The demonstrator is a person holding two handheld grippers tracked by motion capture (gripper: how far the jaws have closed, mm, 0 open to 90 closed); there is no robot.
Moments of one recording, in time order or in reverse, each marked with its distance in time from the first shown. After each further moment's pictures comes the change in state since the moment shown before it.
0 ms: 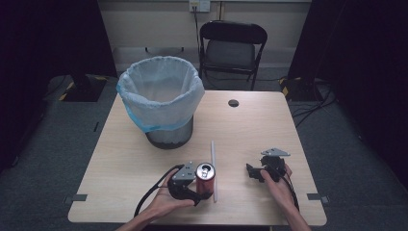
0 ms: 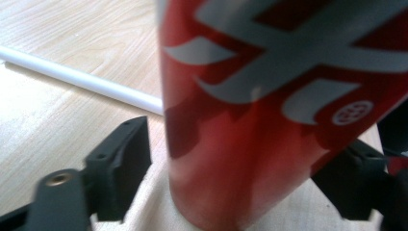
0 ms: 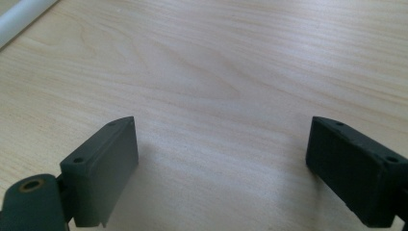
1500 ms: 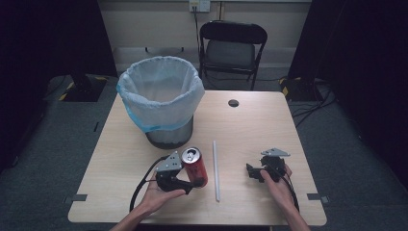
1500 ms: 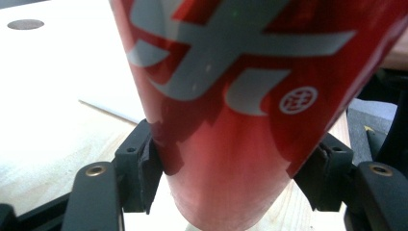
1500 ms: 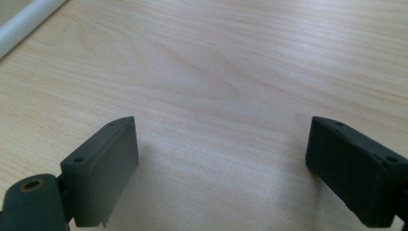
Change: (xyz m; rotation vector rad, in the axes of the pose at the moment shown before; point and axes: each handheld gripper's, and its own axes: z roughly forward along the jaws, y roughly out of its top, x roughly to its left) left arm 0.010 0.018 -0.045 -0.149 0.044 -0.059; right arm 0.001 0.000 0.000 0.000 -0.005 0.004
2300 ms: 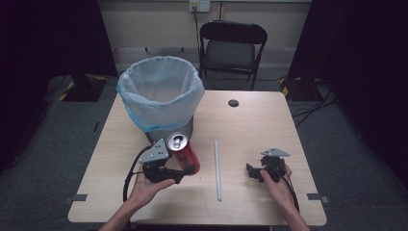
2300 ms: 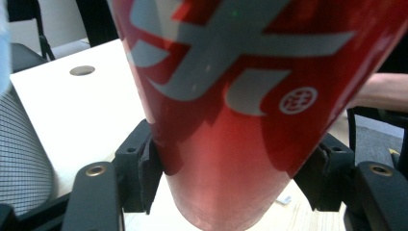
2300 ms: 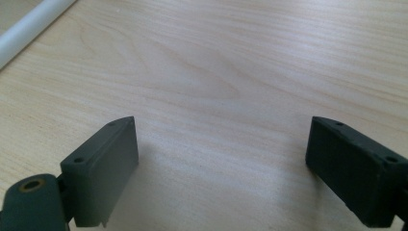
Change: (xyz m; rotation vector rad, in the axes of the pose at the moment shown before) left arm 0.001 0.041 -0.044 -0.081 0.079 0.021; right arm 0.000 0.000 0.000 0.000 -0.001 0.001
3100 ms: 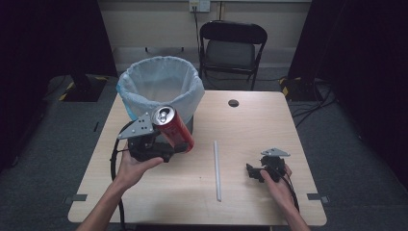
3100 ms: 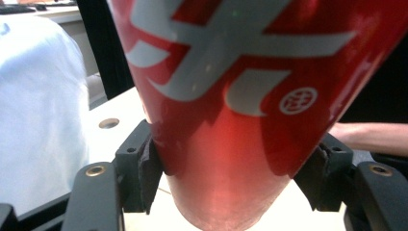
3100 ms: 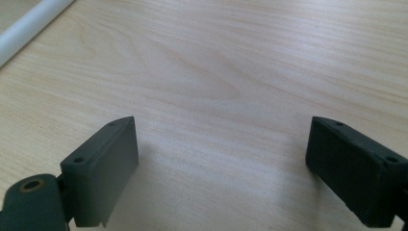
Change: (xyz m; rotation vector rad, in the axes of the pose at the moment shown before) left arm 0.020 0.073 -0.038 -0.083 0.003 0.055; right arm 0.000 0.000 0.000 0.000 0.000 0.000
